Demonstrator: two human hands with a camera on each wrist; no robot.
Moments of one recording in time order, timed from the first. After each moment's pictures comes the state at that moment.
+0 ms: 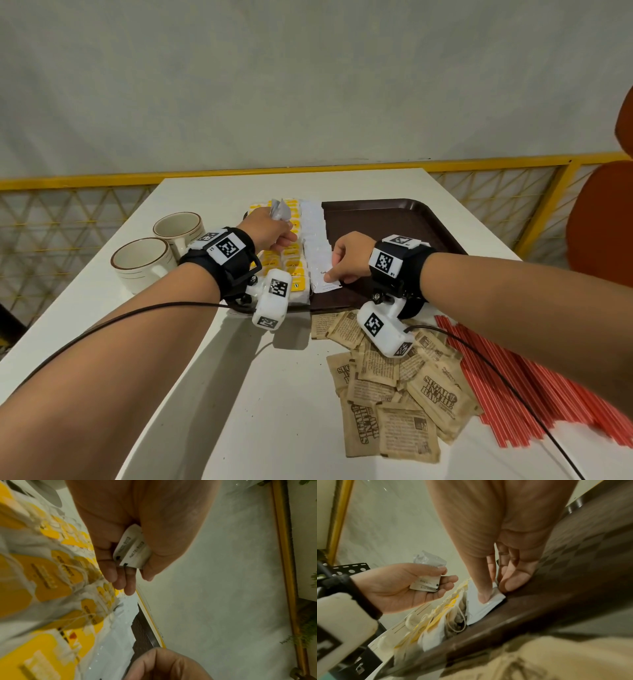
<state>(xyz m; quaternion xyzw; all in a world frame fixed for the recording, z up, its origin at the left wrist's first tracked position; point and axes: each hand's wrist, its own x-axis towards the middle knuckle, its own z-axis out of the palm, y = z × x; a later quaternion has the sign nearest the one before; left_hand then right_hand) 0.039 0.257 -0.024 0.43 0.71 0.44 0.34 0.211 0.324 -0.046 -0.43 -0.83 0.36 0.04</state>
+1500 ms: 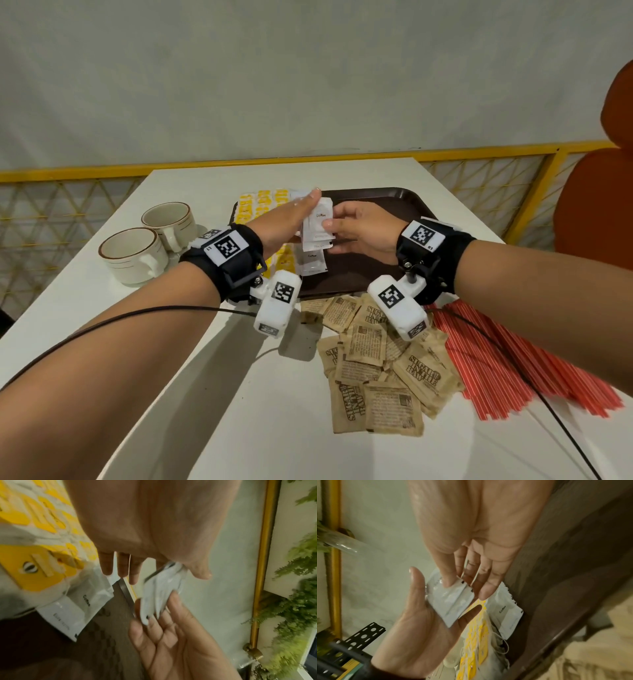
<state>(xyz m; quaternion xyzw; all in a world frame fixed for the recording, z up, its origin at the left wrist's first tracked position) 0.086 0.242 -0.017 0.54 0.59 0.40 0.44 0.245 0.301 -0.019 -0.29 -0.65 0.66 0.23</state>
